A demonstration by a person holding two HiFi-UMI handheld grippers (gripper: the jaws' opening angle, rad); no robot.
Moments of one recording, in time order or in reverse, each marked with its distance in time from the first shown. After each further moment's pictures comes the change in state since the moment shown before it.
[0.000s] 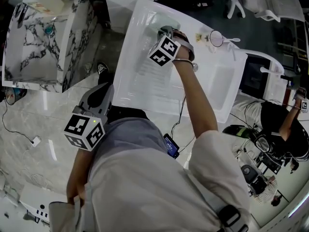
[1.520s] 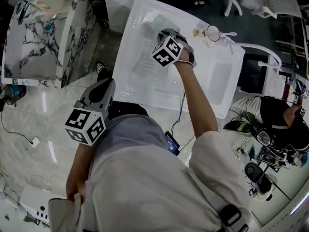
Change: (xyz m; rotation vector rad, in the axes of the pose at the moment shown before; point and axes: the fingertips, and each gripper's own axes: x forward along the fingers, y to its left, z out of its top) left arm -0.004 -0.012 -0.006 -0.002 -0.016 -0.023; right arm -0.027 0.020 -0.018 0.138 -0.011 0.065
